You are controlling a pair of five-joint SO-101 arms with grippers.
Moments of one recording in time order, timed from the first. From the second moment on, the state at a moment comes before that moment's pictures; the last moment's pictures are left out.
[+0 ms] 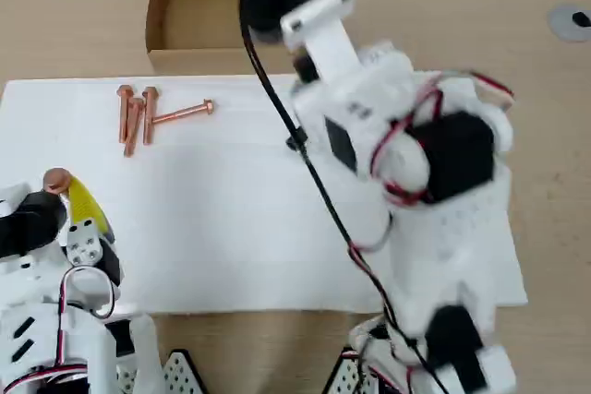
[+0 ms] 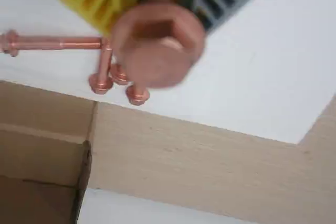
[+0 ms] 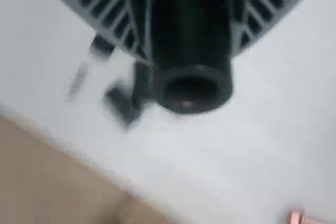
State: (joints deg) left arm -18.5 -104.4 54.0 69.5 -6.5; right arm -26.3 -18.8 -28.4 101.7 2.9
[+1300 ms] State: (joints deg) left arm -3.1 -104.4 54.0 63.6 4.2; right arm -51.4 -103.4 92.0 35.9 -4.5
